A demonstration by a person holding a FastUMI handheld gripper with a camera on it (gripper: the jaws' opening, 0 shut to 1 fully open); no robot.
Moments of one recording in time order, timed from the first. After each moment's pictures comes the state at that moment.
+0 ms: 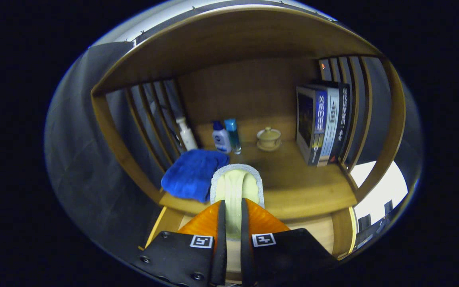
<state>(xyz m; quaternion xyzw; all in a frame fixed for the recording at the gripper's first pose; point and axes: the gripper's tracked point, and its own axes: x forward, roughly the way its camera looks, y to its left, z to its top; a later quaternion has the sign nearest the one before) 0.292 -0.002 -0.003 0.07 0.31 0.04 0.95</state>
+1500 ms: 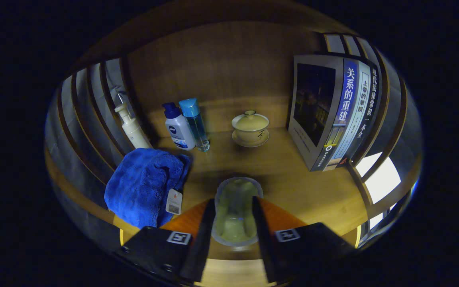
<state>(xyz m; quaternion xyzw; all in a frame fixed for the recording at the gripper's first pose) 0.400 -0.041 -0.111 0.04 0.39 -0.04 0.92</state>
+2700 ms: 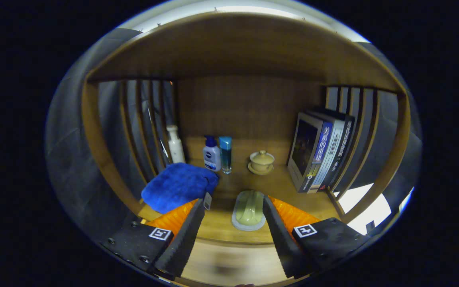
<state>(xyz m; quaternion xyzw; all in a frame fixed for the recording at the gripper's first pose) 0.311 0.025 0.014 -0.02 0.24 0.01 0.97</state>
